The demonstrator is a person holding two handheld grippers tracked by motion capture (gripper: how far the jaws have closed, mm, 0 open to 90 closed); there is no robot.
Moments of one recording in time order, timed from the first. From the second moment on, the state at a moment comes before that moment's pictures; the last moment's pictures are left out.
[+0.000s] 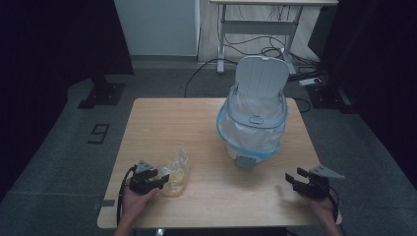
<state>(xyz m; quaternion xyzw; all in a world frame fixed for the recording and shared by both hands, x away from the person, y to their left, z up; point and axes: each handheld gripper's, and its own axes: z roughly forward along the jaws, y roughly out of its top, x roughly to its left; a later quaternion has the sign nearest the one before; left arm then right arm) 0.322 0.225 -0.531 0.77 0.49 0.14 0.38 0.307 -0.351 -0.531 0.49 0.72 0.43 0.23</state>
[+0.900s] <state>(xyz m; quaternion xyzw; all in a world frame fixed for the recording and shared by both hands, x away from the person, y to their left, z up) 0.309 0.240 -0.481 0.73 0.45 0.17 0.50 0.306 -0.358 -0.532 0.50 0.71 0.43 0.23</state>
